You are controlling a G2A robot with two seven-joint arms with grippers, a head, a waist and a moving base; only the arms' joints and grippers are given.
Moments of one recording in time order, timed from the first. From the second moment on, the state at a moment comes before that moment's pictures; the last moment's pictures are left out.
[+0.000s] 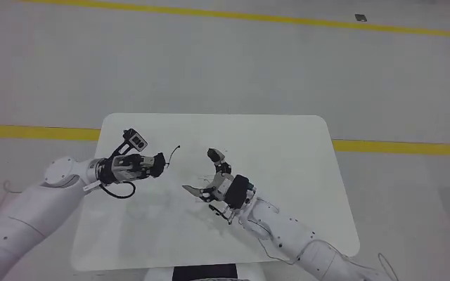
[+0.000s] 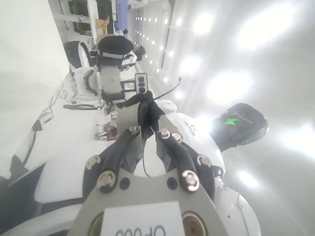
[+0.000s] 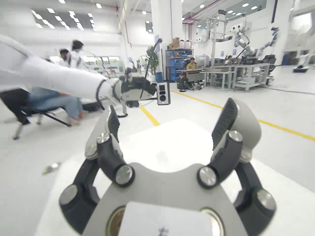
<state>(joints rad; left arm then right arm) 1.20 -0.78 -0.94 -1.40 -1.20 -0.32 -1.28 -1.24 -1.06 0.58 -1.58 -1.27 -0.08 -0.67</state>
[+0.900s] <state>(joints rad) 1.23 -0.85 -0.89 -1.42 -1.37 -0.25 -1.17 -1.22 -1.05 0.55 -1.66 -1.57 0.25 -0.53</state>
